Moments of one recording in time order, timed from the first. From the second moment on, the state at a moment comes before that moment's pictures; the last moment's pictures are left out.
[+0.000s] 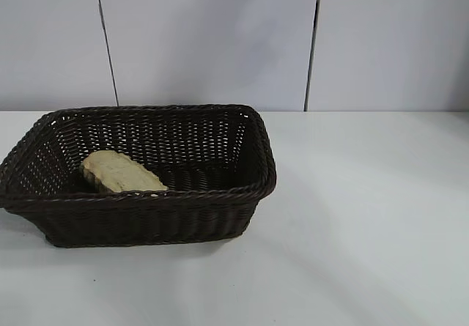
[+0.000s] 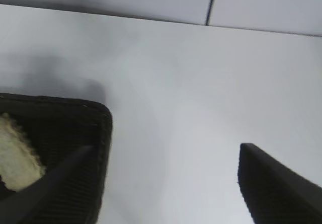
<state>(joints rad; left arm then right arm) 0.18 -0.02 -0.54 -0.07 1.29 -0.04 -0.05 1.34 -1.57 -0.33 1.26 0.16</state>
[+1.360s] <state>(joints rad) 0.17 -0.02 -0.54 -0.07 1.29 -0.04 -0.12 0.13 -1.15 -0.10 1.27 0.14</state>
